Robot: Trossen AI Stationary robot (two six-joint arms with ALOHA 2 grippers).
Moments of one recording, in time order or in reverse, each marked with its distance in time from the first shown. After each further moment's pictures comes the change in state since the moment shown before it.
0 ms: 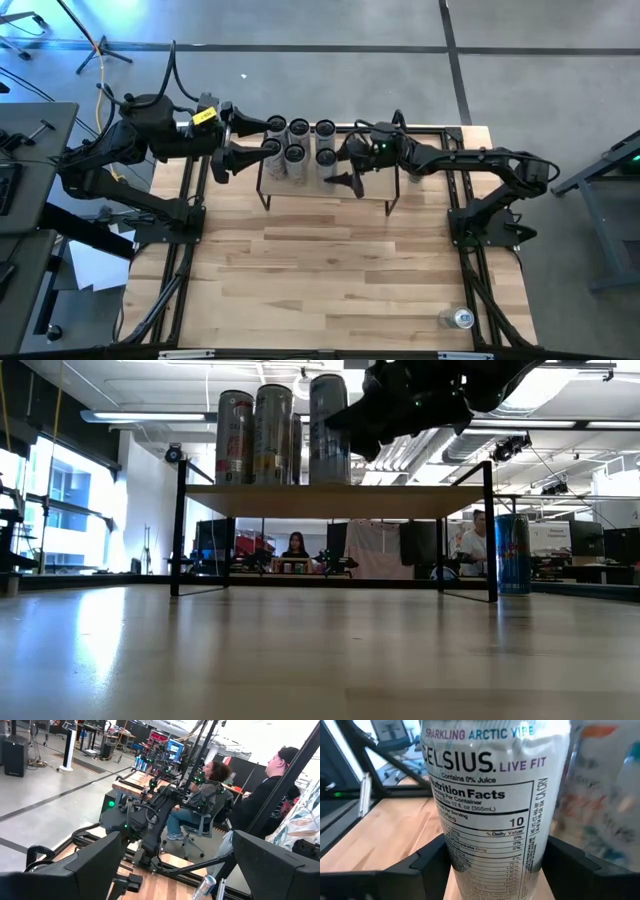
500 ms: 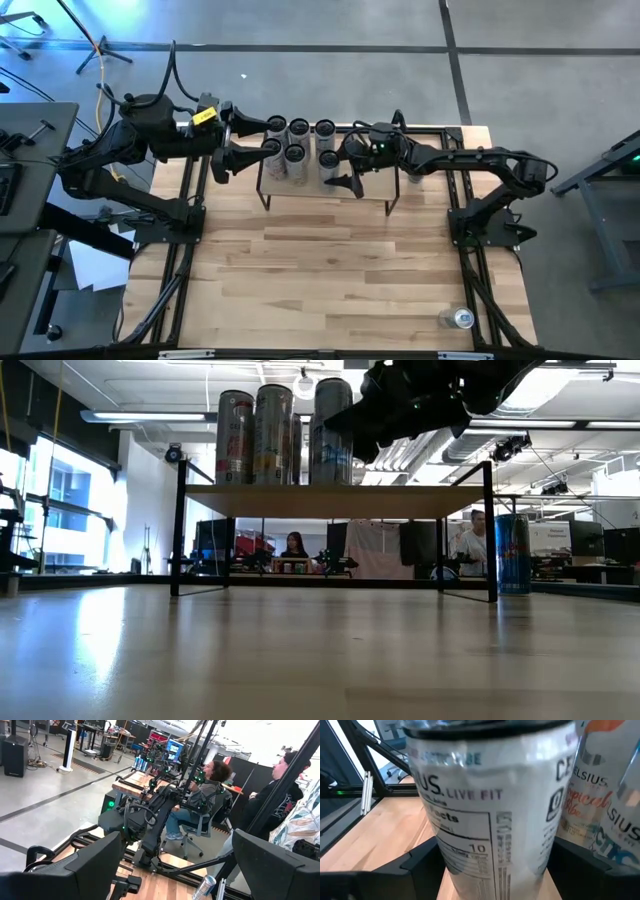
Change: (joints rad) left arm 0.000 0.000 0.000 0.000 0.000 0.001; right arm -0.018 0.017 0.001 0.000 -0.017 -0.012
